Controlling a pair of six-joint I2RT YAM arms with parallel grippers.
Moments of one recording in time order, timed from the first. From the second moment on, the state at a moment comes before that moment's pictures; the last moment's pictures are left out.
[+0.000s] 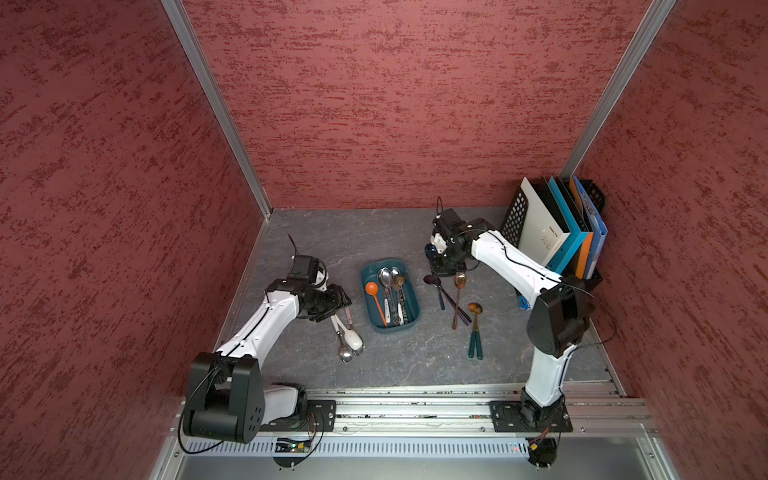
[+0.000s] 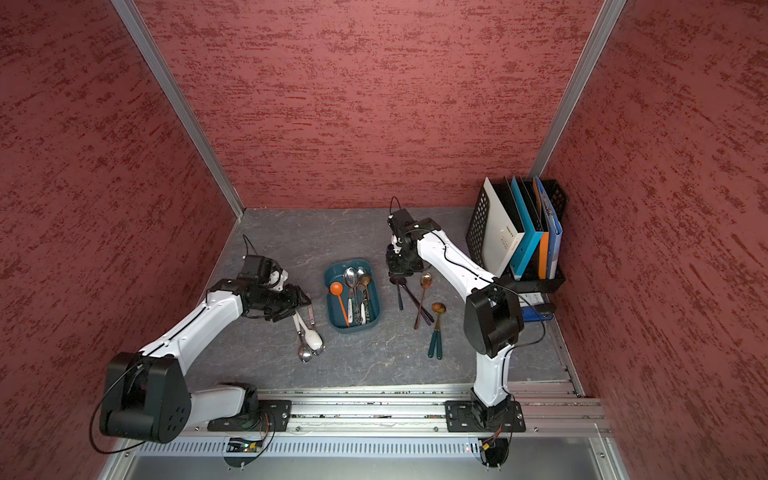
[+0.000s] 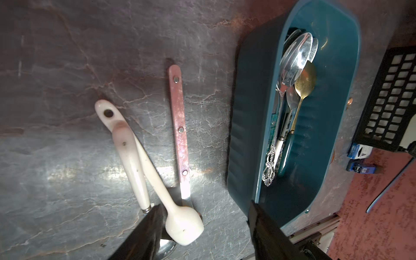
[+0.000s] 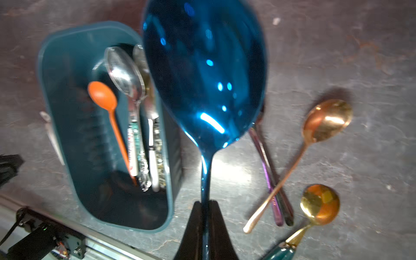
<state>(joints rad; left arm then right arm) -0.09 1.28 0.81 -0.72 0.42 -0.53 0.52 1.91 1.76 -1.11 -0.19 0.36</state>
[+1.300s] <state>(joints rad) -0.06 1.26 0.79 -0.71 0.50 -0.49 0.67 2.39 2.11 -1.20 -0.25 0.41</state>
